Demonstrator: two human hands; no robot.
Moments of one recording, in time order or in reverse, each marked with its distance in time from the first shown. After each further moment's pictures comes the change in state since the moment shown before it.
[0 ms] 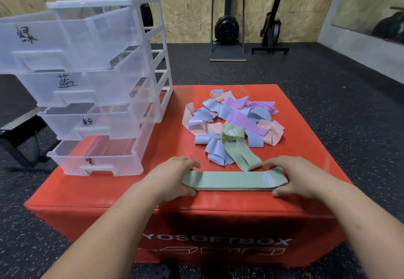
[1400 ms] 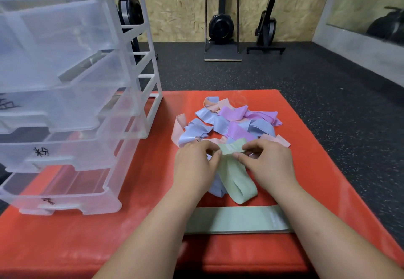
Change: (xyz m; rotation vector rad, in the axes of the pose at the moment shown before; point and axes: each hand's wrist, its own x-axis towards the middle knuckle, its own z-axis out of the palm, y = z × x) left_hand 0.127 0.051 -0.003 -0.411 0.574 -0.191; right_hand 0.115 -0.061 -0.007 0.463 0.665 0.256
